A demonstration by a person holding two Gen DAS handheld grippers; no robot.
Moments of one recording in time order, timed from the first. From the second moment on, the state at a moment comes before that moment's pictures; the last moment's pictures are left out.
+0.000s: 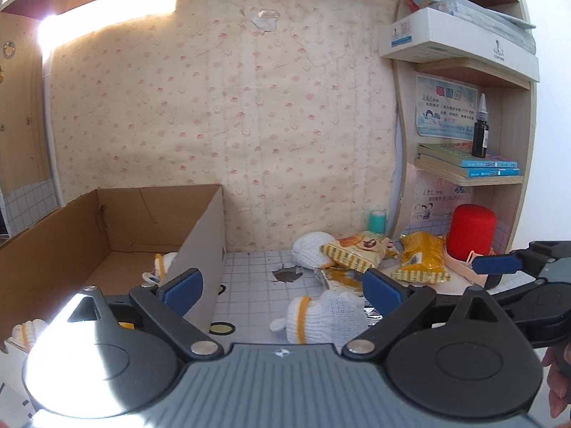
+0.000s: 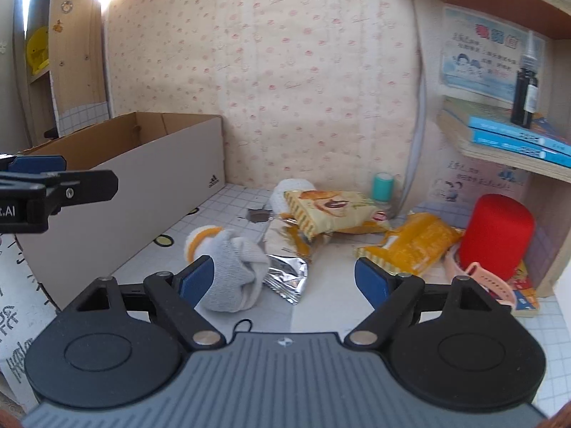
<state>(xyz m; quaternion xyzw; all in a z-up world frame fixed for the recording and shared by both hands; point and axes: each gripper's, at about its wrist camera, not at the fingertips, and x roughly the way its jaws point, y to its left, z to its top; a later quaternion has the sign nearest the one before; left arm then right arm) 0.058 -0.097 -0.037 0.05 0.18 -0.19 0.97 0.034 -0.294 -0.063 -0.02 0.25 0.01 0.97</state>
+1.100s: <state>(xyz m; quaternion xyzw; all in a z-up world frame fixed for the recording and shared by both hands) 0.131 -0.160 -0.110 0.08 0.27 -0.17 0.95 0.056 -0.328 -0.083 0.02 0.26 -0.05 0.96</state>
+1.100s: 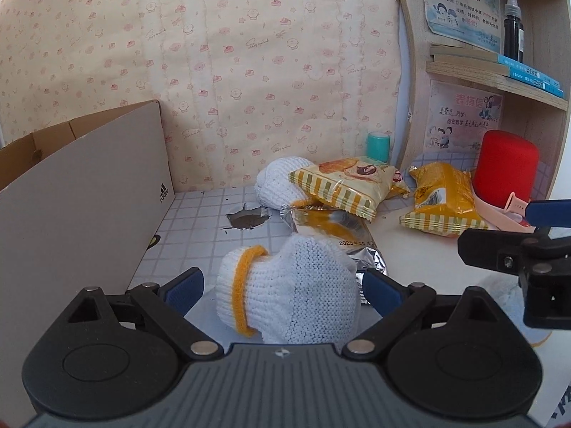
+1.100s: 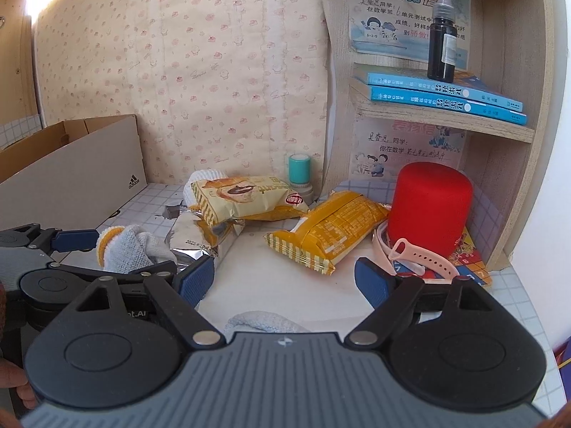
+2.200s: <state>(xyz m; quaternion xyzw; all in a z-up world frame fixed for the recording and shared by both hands) 0.073 -0.092 -0.105 0.06 0.27 -0.18 0.94 0.170 -0.266 -0.109 0.09 0.35 -0.05 0.93</state>
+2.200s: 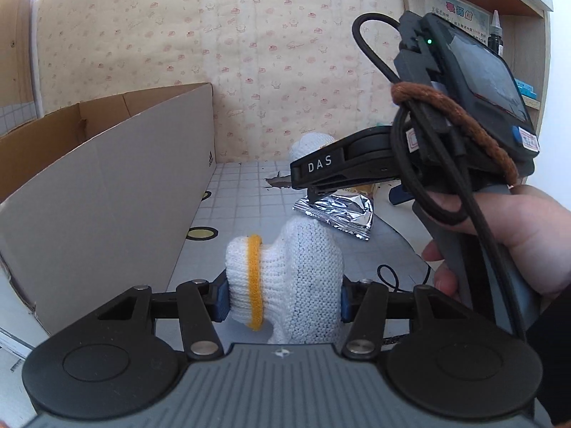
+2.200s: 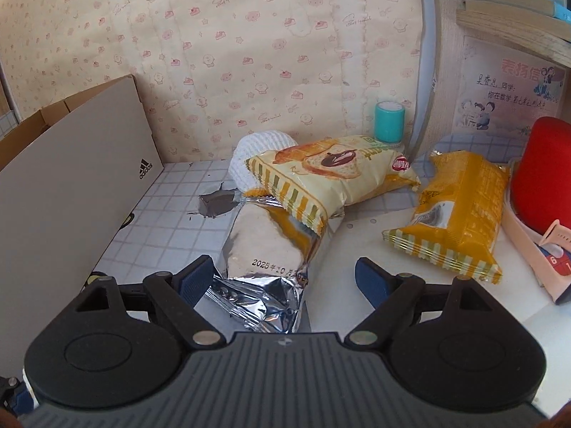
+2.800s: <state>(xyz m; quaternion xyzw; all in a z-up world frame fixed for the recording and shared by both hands) 0.072 -0.088 -0.106 0.04 0.27 -0.18 0.95 0.202 -0.257 -0.113 0.11 0.37 -0.07 0.92</state>
